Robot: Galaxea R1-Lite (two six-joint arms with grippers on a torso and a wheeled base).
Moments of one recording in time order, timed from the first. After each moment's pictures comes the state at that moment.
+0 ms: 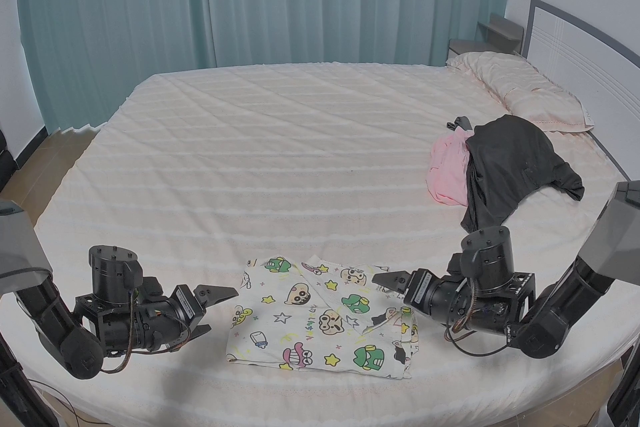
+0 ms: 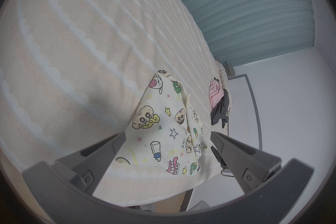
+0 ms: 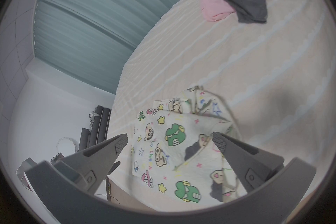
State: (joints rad) left arm -0.26 1.89 -0.24 -1.05 -0.35 -0.99; right arm 0.60 2.02 -0.55 -0.92 0.02 0.94
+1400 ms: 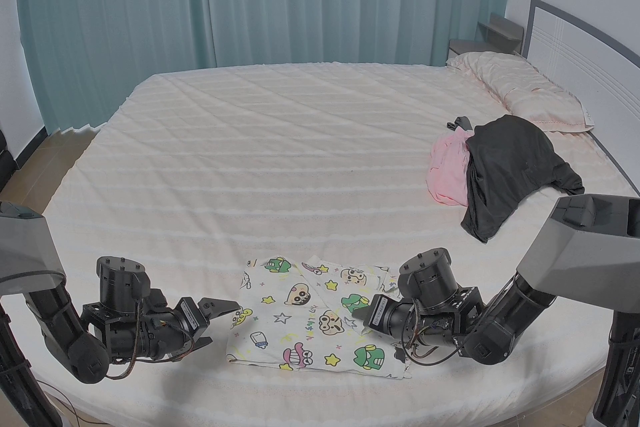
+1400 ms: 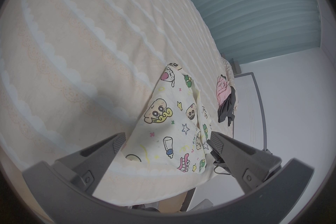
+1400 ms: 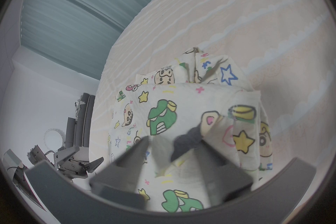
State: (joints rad) left arm -0.27 1.96 -0.21 -1.08 -0.34 -0.98; right arm 0.70 2.21 -0.75 -0.76 -0.02 0.96
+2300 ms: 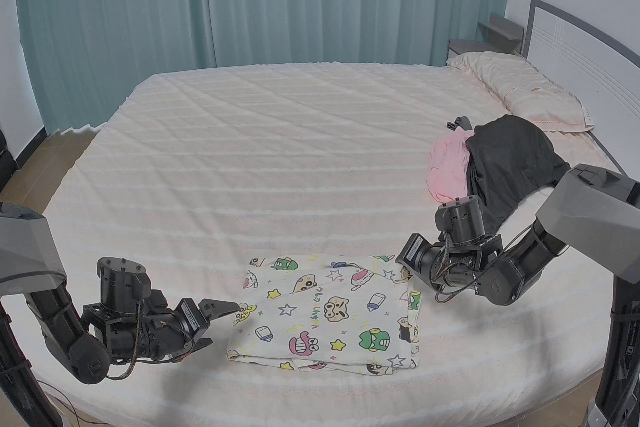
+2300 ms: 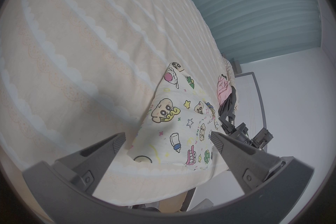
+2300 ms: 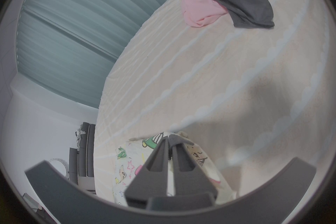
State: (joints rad) left arm -0.27 1.96 -0.21 -1.08 -0.34 -0.98; right arm 0.46 2.24 -0.94 -0.69 0.01 0.95
